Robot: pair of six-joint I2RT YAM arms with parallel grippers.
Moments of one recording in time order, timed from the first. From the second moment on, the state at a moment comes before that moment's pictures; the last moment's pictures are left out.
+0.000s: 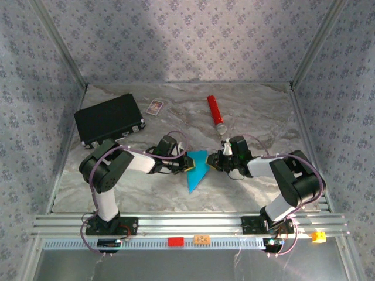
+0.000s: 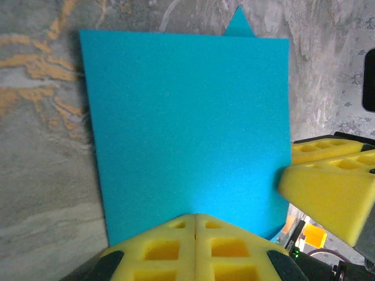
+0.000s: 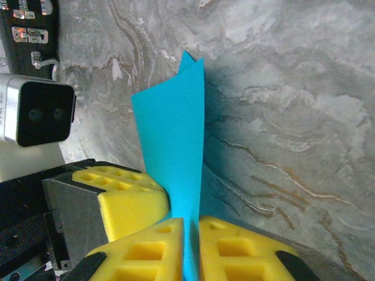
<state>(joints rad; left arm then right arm) -0.71 1.83 0.72 0.35 0.55 -1.06 0.42 1.57 0.48 0.32 -0.62 0.90</state>
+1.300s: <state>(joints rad) -0.70 1.83 0.78 0.23 0.48 -1.01 0.44 1.56 0.45 0.41 -0.60 1.02</state>
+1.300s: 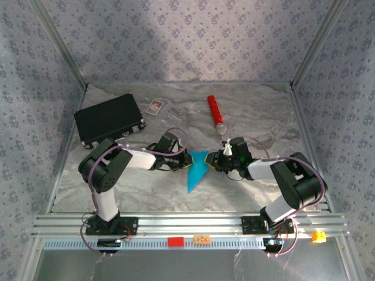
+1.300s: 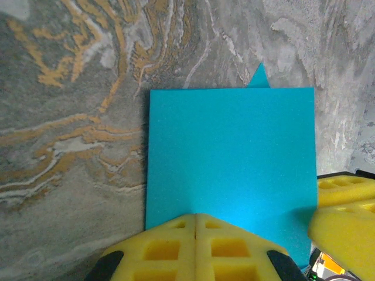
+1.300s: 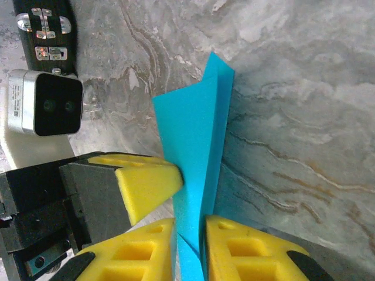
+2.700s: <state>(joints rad) -0.70 1.73 0.78 0.18 0.45 -0.97 0.41 1.60 0.49 0.38 -0.60 0.98</state>
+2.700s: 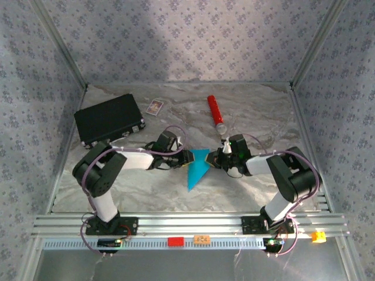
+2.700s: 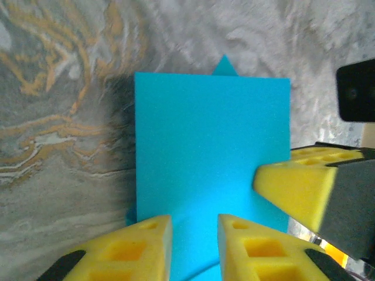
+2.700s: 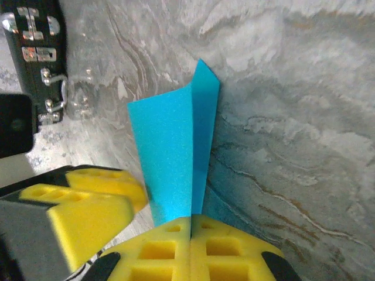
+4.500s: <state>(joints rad) -0.84 1.78 0.92 -0.14 0.28 -0.75 0.37 1.48 0.46 0.25 -0.58 1.00</state>
